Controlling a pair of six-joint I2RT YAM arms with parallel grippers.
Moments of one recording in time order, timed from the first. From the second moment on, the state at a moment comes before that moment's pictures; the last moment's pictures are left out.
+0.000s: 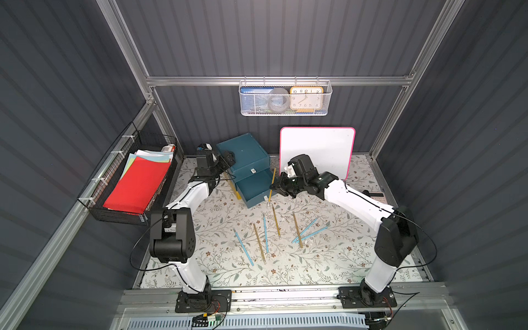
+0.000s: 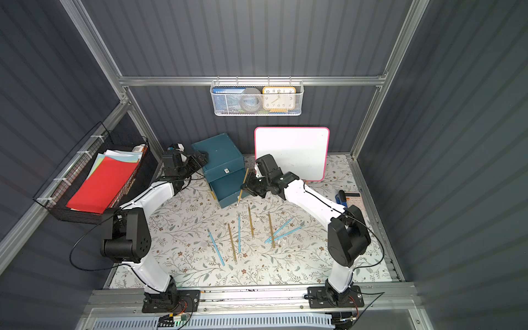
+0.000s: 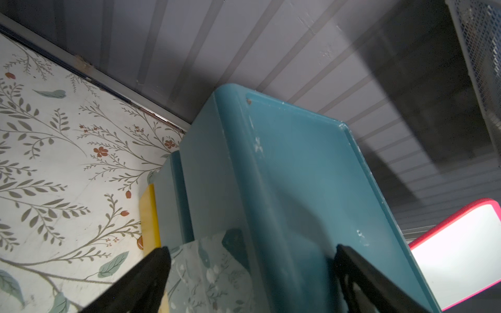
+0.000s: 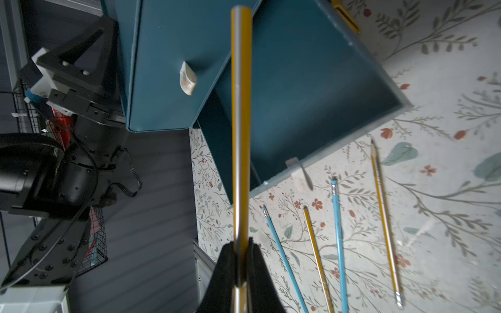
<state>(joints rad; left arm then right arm) -0.01 1.77 1.27 0.12 0.20 -0.64 0.62 1.79 1.52 -0.41 -0.40 1.04</state>
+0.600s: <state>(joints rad) -0.01 1.77 1.27 0.12 0.21 -0.64 0.65 2.04 1.66 -0.22 -0.45 1.31</state>
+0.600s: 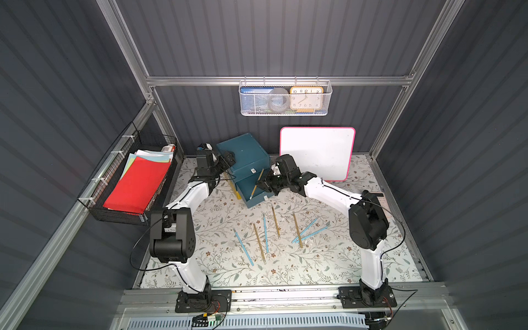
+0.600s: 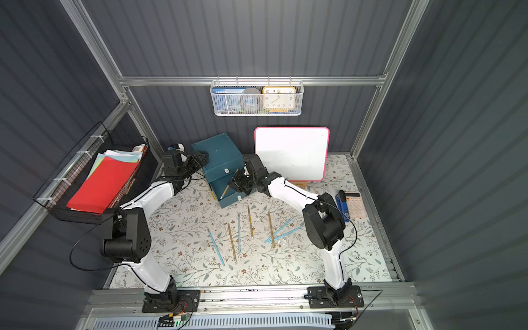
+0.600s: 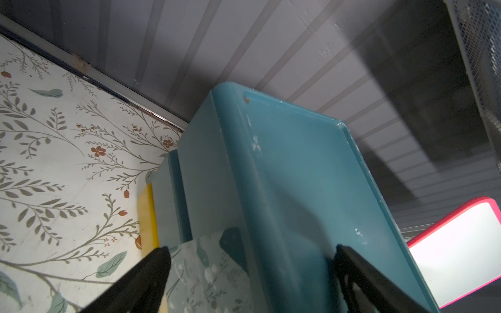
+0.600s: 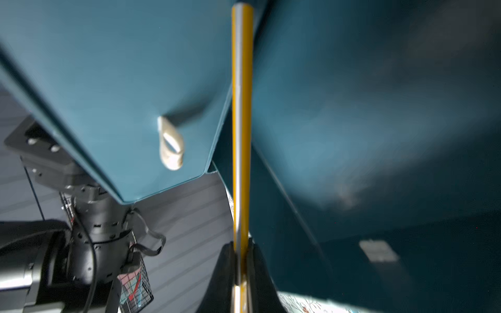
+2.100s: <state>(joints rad) -0.01 1.77 1.27 0.12 0.21 -0.64 0.65 2.15 1.76 -0.28 -0.41 1.34</state>
